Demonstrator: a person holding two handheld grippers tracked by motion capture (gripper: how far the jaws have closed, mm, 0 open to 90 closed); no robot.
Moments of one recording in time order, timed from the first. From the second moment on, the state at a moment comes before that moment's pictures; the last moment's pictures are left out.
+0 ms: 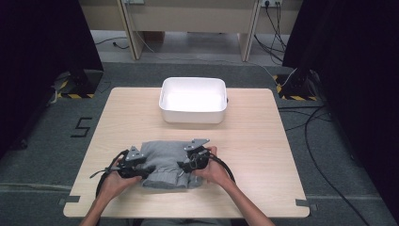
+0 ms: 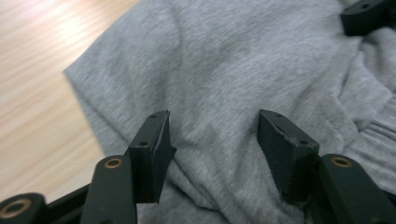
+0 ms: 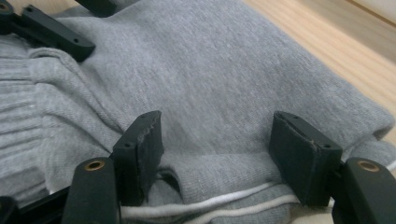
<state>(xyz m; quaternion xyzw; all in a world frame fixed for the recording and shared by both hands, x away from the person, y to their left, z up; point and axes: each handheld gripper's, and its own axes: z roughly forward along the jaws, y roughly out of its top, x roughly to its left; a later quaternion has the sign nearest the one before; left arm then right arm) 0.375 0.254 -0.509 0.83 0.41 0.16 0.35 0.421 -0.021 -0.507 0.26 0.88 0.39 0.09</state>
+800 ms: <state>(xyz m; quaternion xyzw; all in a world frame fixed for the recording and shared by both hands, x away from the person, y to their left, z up) 0.330 0.221 -0.485 0.79 0.43 0.21 0.39 0.413 -0.005 -0.486 0.25 0.88 0.38 0.11</state>
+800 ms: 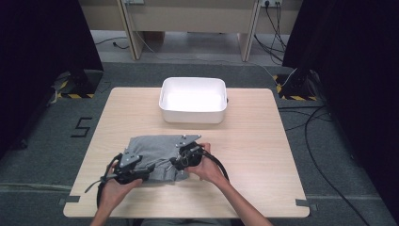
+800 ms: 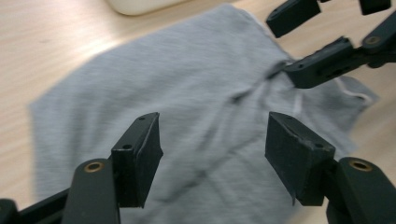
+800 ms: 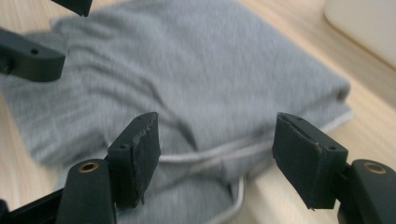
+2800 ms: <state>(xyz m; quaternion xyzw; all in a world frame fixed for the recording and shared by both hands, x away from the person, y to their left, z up) 0.348 0.263 -0.478 0.73 0.46 0.22 0.45 0.429 0.021 -0.468 0.30 0.86 0.40 0.11</state>
